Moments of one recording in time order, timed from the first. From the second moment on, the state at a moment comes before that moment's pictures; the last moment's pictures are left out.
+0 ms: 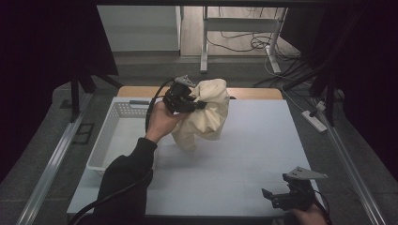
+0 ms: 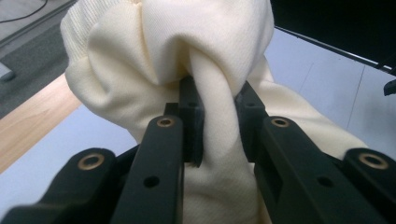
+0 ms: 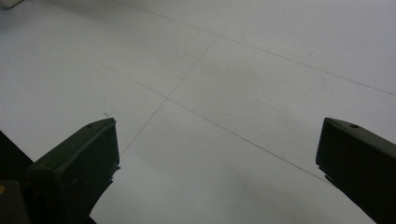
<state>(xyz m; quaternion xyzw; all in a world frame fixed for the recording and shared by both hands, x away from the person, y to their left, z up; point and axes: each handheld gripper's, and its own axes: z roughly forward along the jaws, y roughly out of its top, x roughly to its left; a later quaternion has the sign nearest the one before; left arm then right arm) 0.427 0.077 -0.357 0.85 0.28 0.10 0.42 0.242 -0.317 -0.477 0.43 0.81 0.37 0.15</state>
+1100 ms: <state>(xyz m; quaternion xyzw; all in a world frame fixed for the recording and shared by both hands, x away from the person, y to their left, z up) 0.444 0.060 -0.434 0.87 0.33 0.07 0.37 0.241 -0.316 -0.477 0.43 0.81 0.37 0.15</state>
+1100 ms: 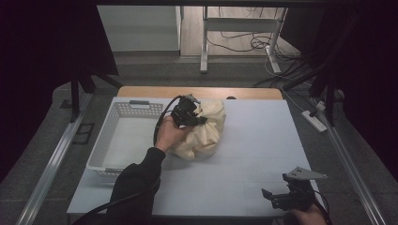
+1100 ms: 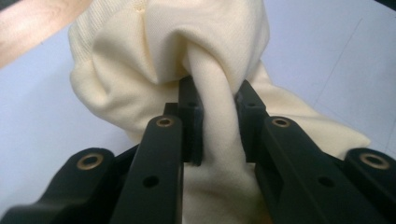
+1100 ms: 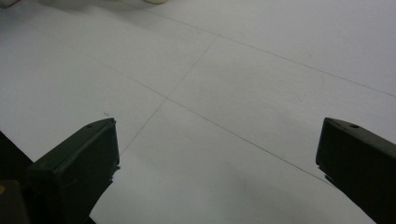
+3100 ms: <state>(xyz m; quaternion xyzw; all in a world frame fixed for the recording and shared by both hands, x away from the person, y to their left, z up) 0.444 0.029 -0.505 0.89 0.36 0.05 0.27 0.242 -0.314 -0.478 0.42 0.82 0.36 0.15</state>
